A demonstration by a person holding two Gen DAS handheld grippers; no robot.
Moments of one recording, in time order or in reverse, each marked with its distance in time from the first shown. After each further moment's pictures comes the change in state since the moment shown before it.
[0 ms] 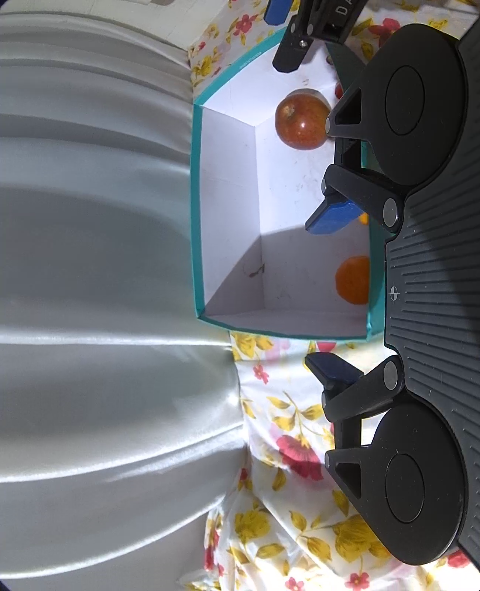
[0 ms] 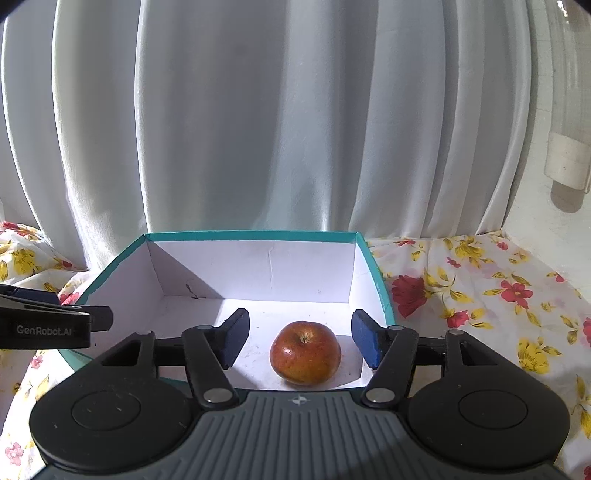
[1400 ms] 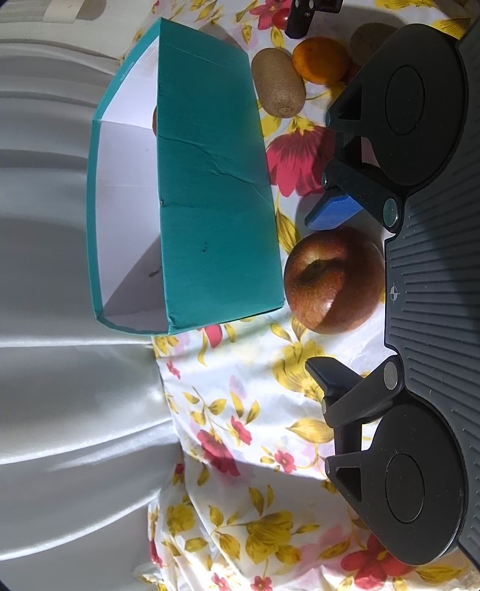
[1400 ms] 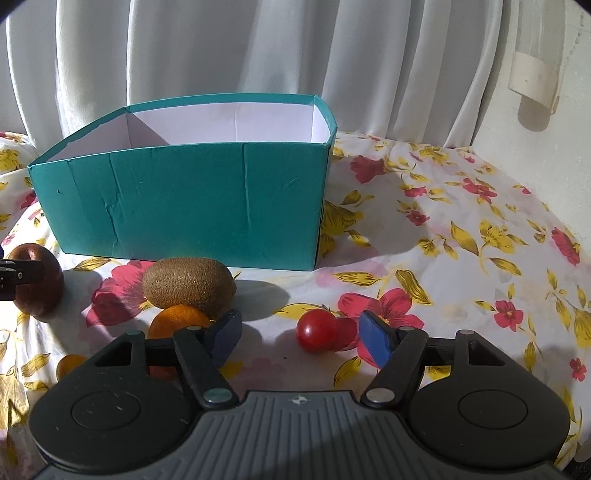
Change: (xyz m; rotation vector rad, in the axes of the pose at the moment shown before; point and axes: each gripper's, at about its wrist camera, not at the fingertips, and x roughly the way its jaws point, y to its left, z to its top) left arm -0.001 0.007 -0.107 0.075 0.071 0.000; right arm -0.020 -0.027 -0.114 -0.043 0.200 -0.081
